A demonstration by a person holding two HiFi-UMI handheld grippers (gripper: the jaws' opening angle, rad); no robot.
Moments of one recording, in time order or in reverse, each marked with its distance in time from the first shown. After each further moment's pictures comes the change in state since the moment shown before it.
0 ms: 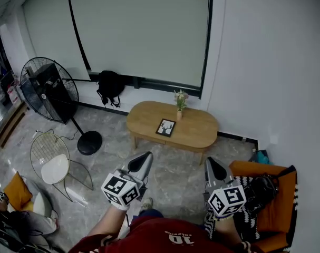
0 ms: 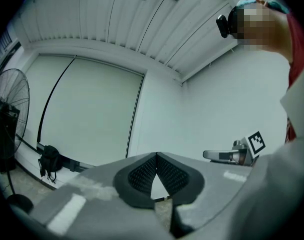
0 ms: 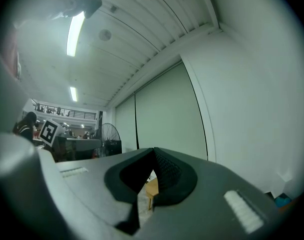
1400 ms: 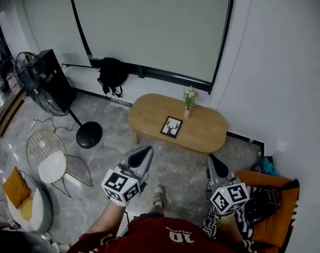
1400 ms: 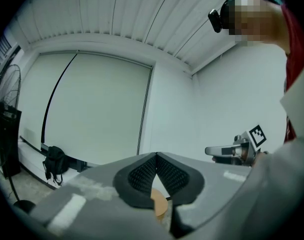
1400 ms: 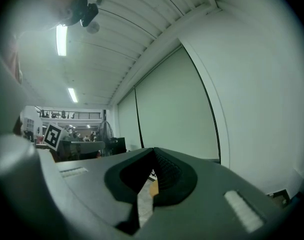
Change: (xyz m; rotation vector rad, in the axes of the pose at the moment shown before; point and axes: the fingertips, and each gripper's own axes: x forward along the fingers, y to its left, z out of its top) left arm 0.099 0.140 -0.008 0.011 0.056 0.065; right arm 0.171 -0.042 -0.018 0.057 0.073 0.079
